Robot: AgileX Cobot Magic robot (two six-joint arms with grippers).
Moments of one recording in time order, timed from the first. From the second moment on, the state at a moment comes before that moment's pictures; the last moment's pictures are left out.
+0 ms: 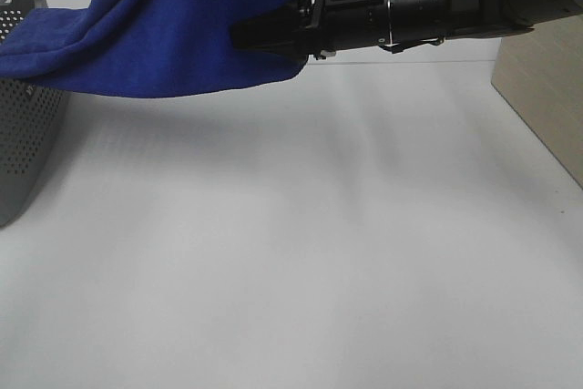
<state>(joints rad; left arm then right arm) -0.70 1.68 -1.81 0.76 0.45 0.84 0.30 2.04 -1.34 1.68 0.97 -1.86</state>
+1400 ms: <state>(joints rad) -0.70 1.68 -1.81 0.62 0.44 0.51 0.30 1.70 -1.48 0.70 0.86 -0.85</state>
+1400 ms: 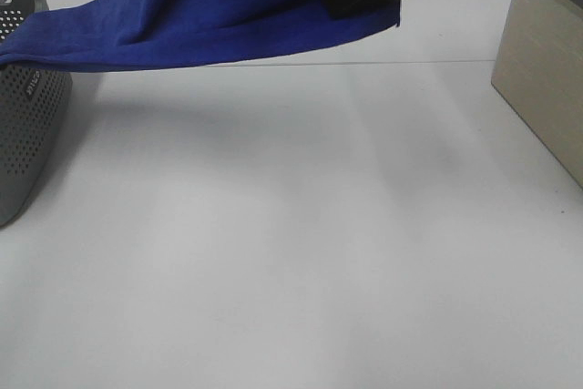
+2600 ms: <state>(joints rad) -0.48 1.68 -1.82 0.60 -0.11 0.26 0.30 1.67 -2.00 0.04 0.52 -0.63</state>
